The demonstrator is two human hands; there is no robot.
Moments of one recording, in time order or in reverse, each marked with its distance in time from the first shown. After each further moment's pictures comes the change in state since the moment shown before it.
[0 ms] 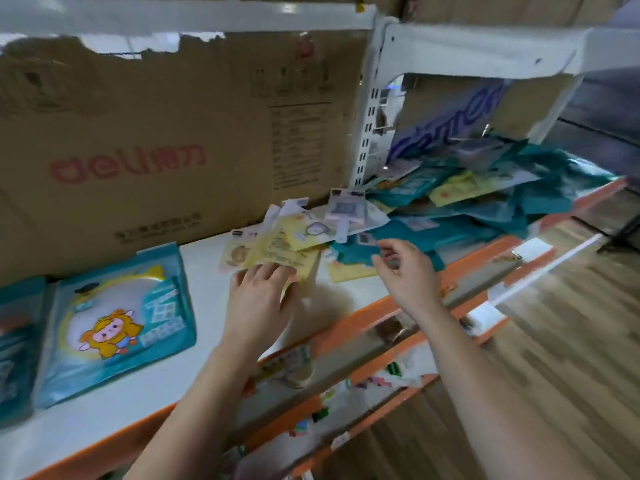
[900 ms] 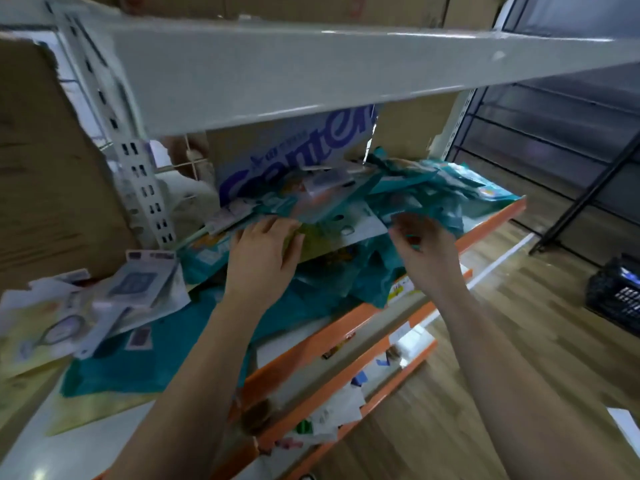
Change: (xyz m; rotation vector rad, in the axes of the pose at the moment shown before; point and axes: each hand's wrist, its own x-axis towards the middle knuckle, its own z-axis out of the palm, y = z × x) left_hand 0.275 0.291 0.156 -0.174 0.088 0.100; right_hand 0.193 0.284 -0.218 -0.031 0.225 -0.002
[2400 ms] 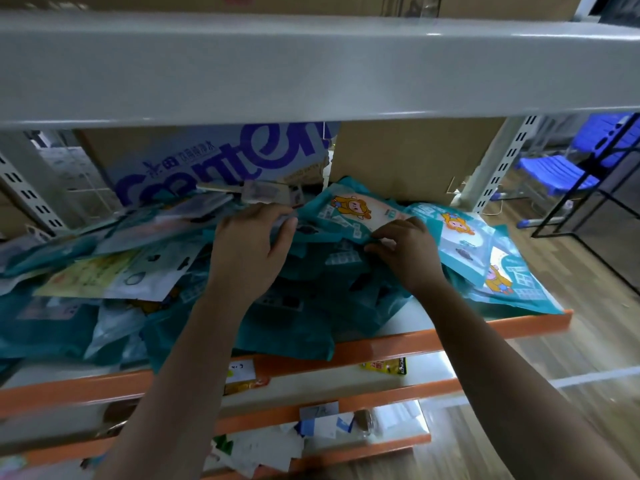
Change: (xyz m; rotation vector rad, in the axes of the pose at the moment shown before) left_hand 0.175 0.208 0.177 0.182 0.212 -0.250; right_hand 0.263 0.277 -0.012 0.033 -0.407 -0.480
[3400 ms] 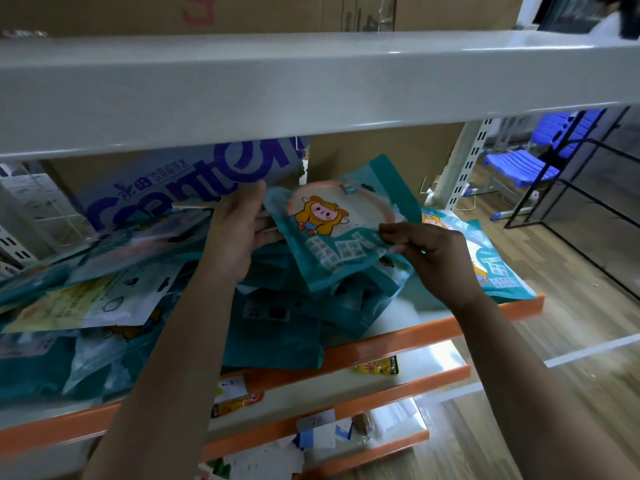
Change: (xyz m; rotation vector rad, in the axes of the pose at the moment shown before) left_hand 0.040 0.019 0.002 -1.191 -0.072 -0.647; right_hand -0.034 0.015 -0.052 0.316 0.211 -0.224
